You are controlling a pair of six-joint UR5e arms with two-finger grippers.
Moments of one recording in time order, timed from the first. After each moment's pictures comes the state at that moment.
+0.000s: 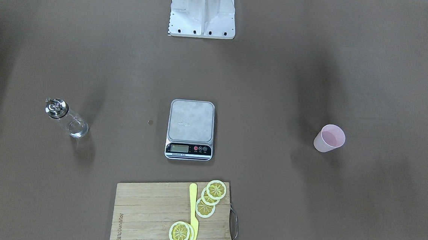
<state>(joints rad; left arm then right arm) -1.51 -1.56 -1.64 -1.59 -2.31 -0.20 1.49 -1.57 1.63 -1.60 2.38 0.07</state>
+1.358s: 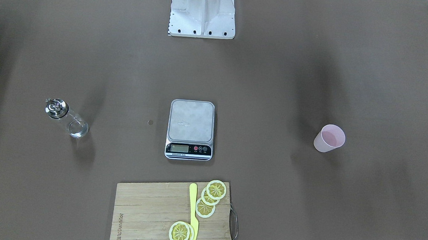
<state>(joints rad) -1.51 -1.58 -1.63 -1.59 -2.31 -0.21 1.49 -1.56 1.63 -1.60 2.38 0.07</state>
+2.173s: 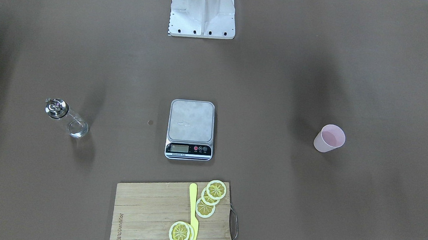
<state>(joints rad) -1.51 -1.60 -1.65 -1.64 -2.32 -0.22 1.49 -1.53 1.63 -1.60 2.38 0.07</state>
